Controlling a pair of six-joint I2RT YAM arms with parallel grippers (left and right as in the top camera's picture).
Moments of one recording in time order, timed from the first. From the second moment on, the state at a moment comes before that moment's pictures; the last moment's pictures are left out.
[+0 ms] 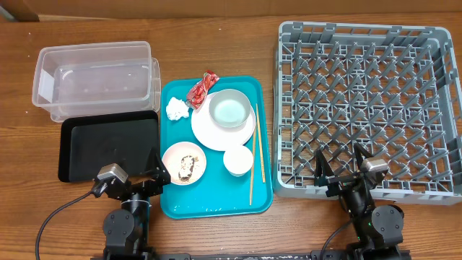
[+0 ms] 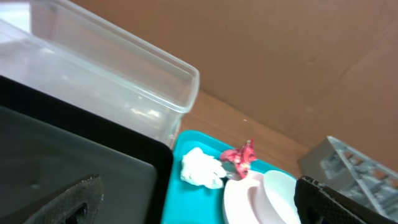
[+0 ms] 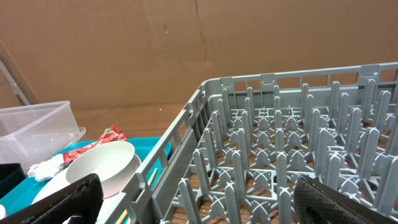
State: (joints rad) left arm -0.05 0.02 0.03 -0.10 -0.14 -0.51; right arm 0.17 0.02 0.02 -0.03 -0.06 0.19
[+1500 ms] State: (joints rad) left arm -0.24 1.22 1.46 -1.11 0.47 -0.33; right arm 0.17 0.84 1.02 -0.91 -0.24 0.38
